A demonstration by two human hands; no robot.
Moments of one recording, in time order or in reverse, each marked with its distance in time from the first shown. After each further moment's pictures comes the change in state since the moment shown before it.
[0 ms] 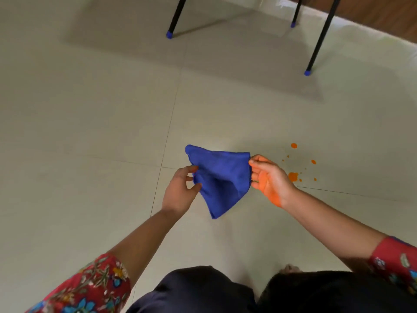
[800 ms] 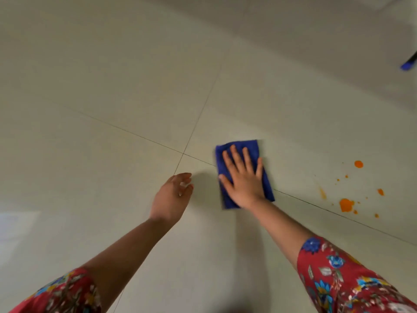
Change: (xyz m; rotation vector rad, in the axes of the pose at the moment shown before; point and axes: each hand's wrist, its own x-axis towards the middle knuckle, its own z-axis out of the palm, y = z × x) left_hand 0.016 -0.074 -0.010 0.217 0.210 -0.227; right_hand 0.163 0.135 0.032 -1.721 -0.030 -0.530
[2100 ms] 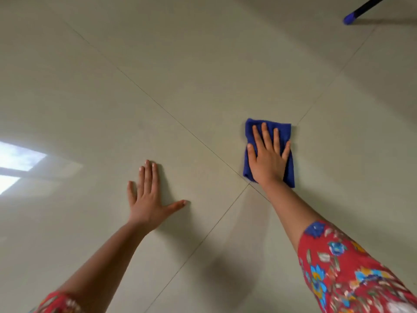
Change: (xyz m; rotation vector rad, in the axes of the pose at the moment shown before) left_hand 0.008 -0.111 -0.114 0.371 0.154 -0.308; right_hand 0.167 -0.112 -0.025 -0.017 0.081 -0.044
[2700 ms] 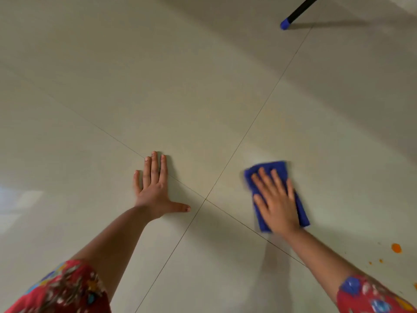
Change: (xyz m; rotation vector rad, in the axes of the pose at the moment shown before) left_hand 0.065 0.122 0.000 0.129 -0.185 0.200; right_hand -0.084 0.153 -0.002 -0.041 -0.028 -0.157
